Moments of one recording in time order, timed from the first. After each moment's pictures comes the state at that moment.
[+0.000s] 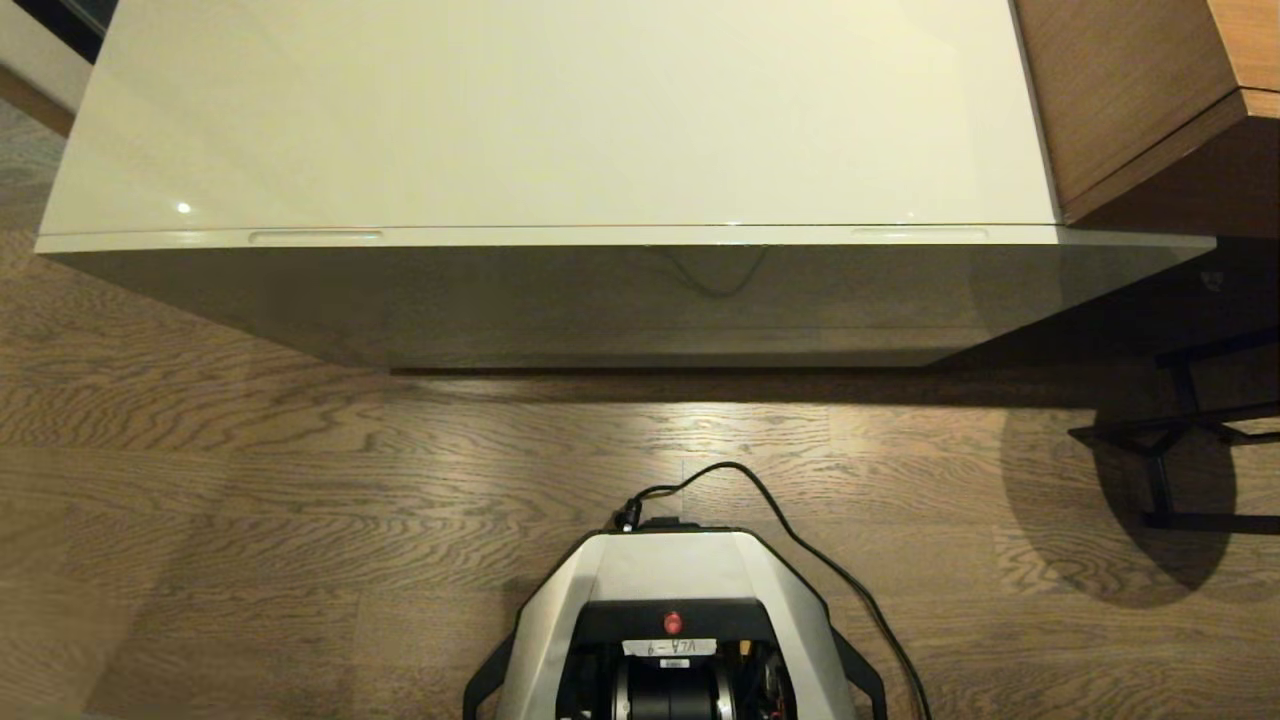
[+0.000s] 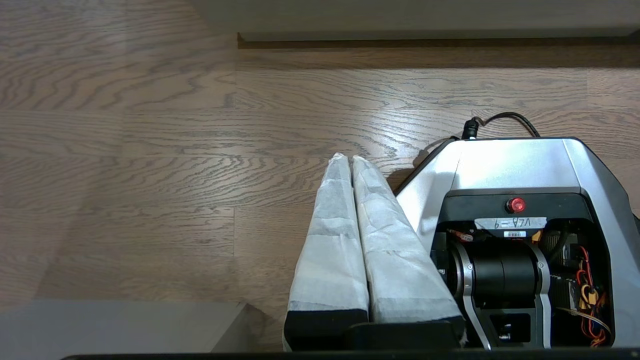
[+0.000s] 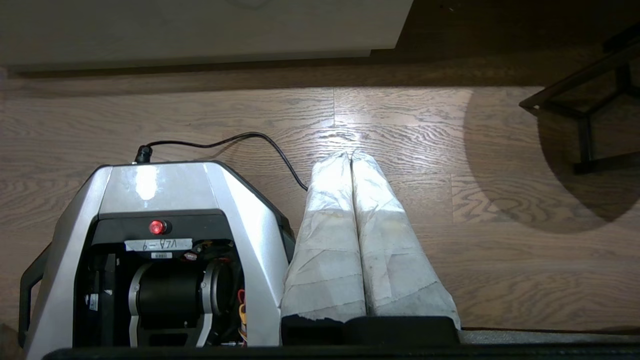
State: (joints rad) left arm 0.00 0.00 0.00 0.01 0.01 0.00; right arm 0.00 0.00 0.00 0.00 0.00 0.01
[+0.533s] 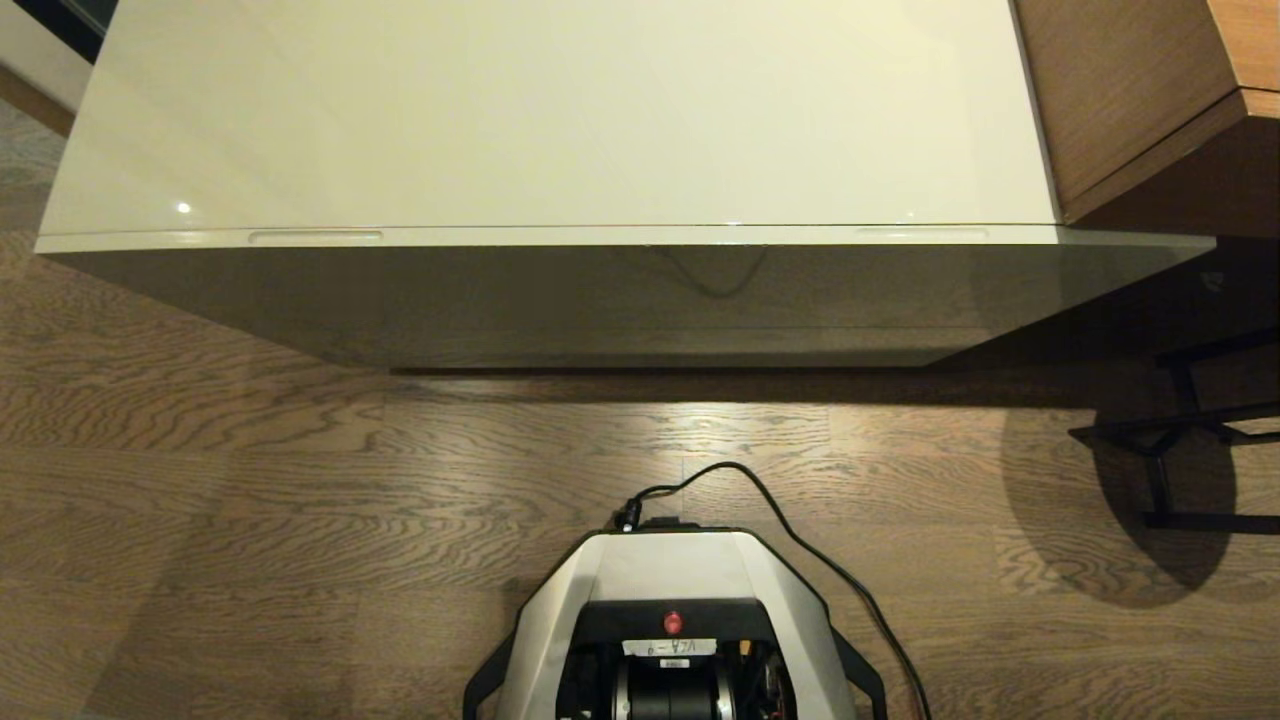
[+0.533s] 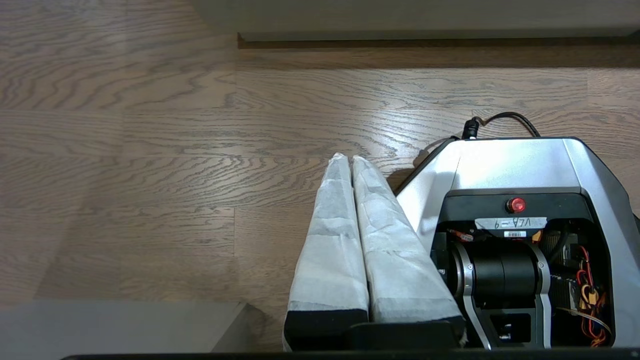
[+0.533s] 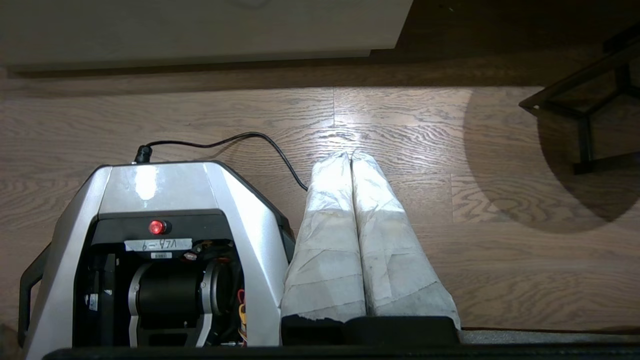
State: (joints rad) left arm 0.00 0.00 0.00 0.01 0.01 0.00; right arm 0.00 0.00 0.00 0.00 0.00 0.01
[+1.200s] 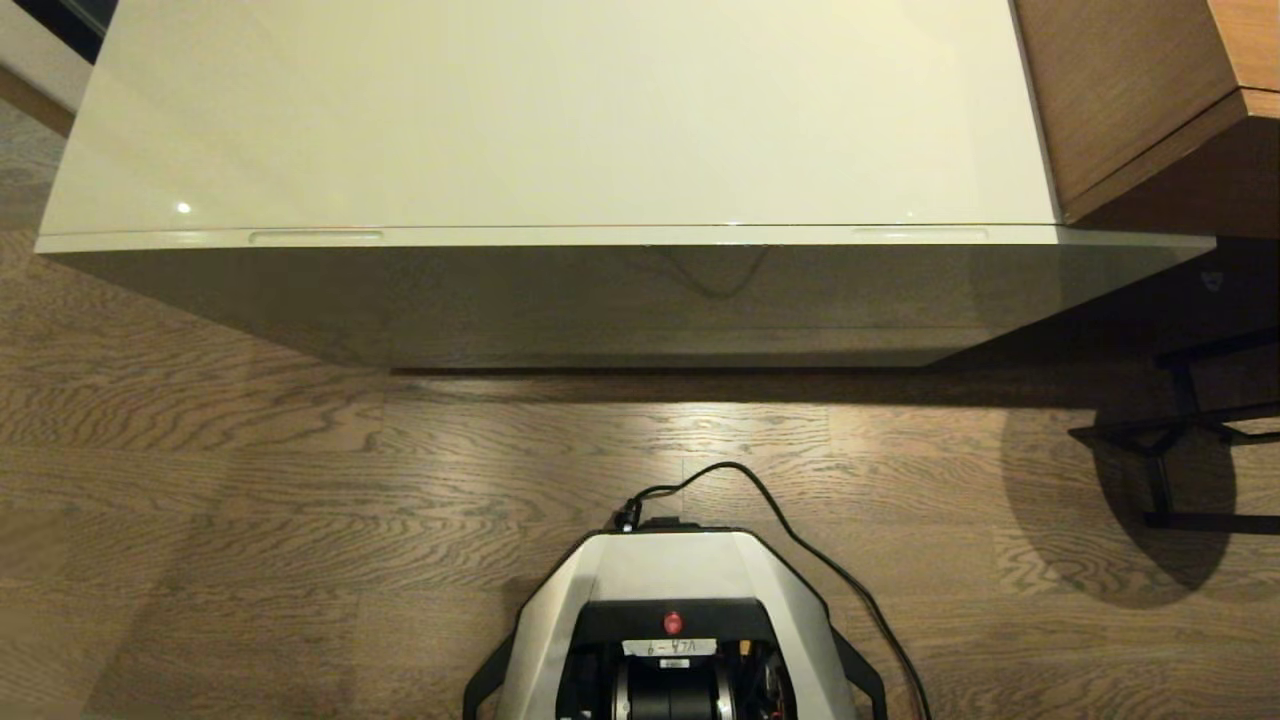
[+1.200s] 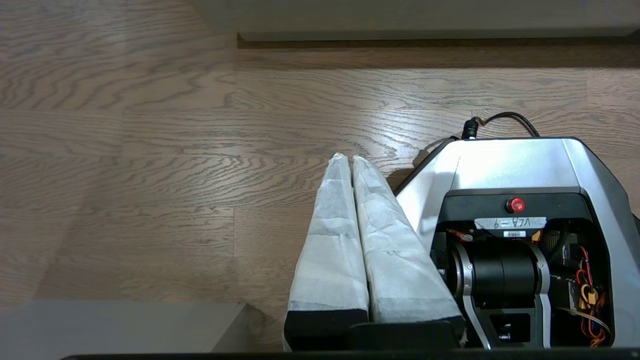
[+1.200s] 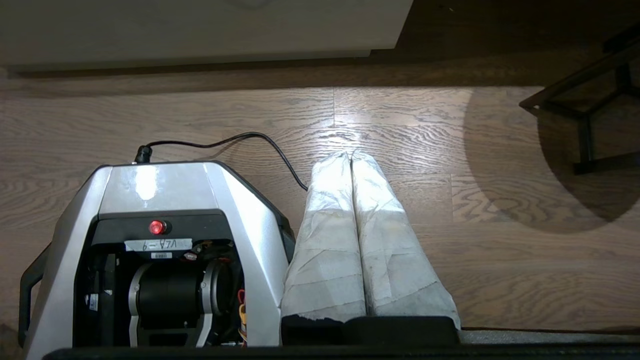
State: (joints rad) left arm 0.00 0.00 0.00 0.01 0.01 0.00; right arm 0.00 0.00 0.00 0.00 0.00 0.01
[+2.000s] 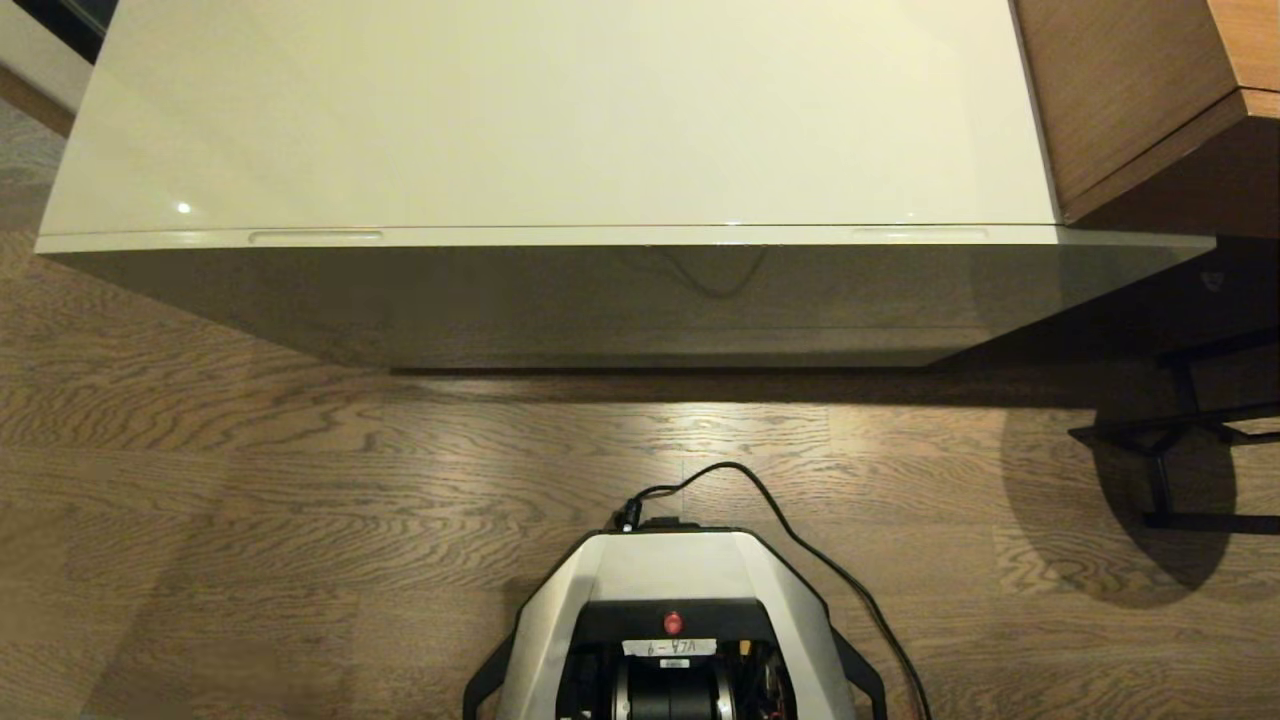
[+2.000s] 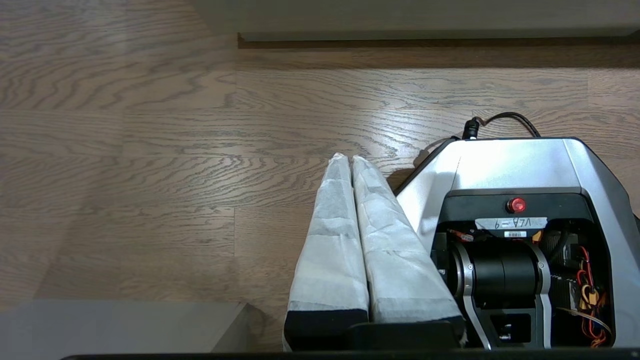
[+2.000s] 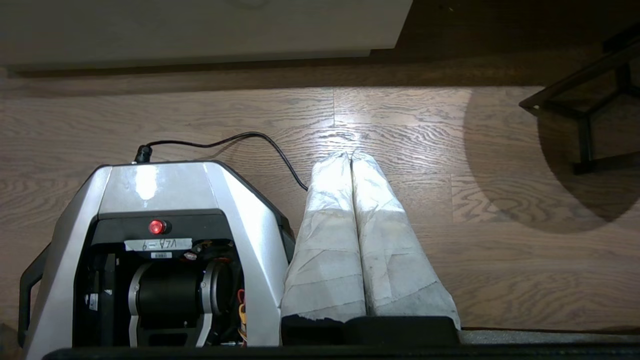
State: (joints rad) left arm 0.00 0.00 0.00 0.01 0.01 0.00; right arm 0.00 0.00 0.00 0.00 0.00 0.01
